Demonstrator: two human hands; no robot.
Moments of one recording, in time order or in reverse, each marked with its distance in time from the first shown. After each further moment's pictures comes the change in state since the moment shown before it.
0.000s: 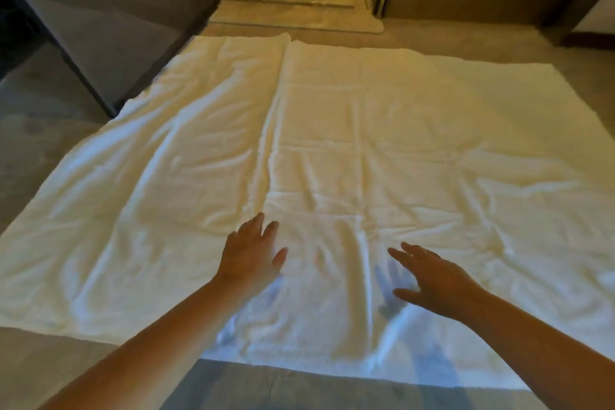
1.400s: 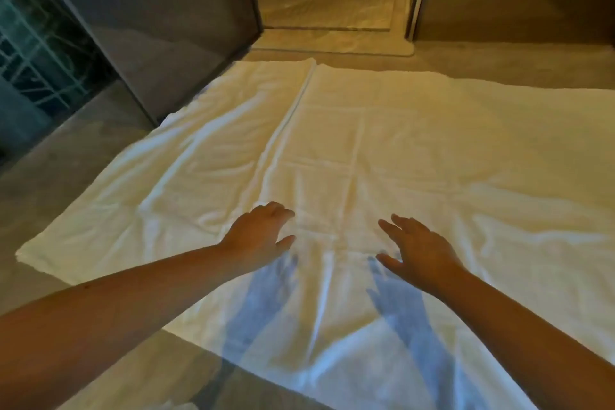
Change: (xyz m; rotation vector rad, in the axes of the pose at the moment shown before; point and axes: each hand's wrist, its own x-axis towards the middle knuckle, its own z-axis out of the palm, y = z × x) left_hand 0.014 0.116 -0.060 0.020 0.022 -0.009; right_hand 0.022 0.089 -0.070 -0.001 0.185 -0.194
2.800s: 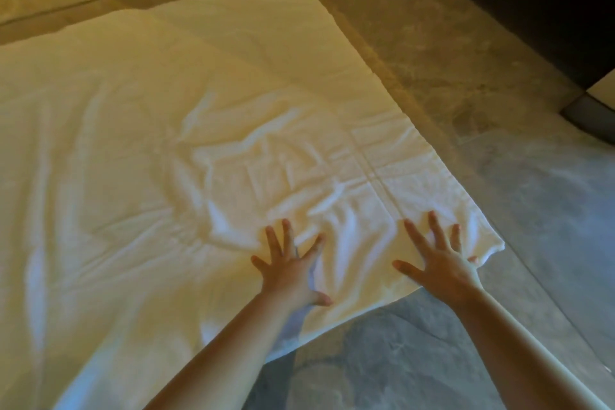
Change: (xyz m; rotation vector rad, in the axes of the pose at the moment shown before) left_hand 0.036 0.416 0.226 0.117 -0.560 0.338; right_hand -0.298 0.310 0.224 0.467 -0.033 0.899
